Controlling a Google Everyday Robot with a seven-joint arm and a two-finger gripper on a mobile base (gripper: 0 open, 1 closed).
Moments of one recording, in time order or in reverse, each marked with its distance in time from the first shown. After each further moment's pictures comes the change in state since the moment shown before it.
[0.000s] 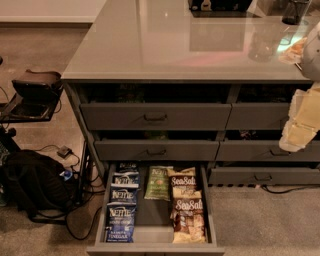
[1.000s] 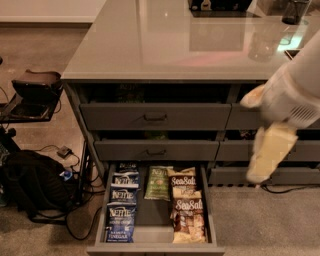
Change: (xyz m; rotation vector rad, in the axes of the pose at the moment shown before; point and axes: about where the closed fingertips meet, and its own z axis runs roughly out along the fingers) arm -0.013 0.036 0.080 -0.189 -0.091 -0.032
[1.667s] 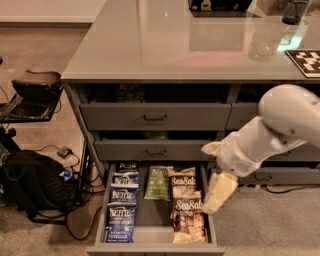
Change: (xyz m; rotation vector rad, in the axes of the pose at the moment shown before) arm -0.014 0.022 0.176 -0.187 -0.242 0.034
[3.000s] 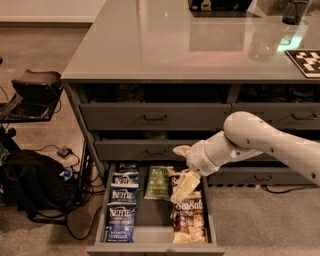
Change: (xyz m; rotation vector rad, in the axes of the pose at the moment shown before) arm -0.030 -0.064 0.118 -0.035 -0.231 -0.047
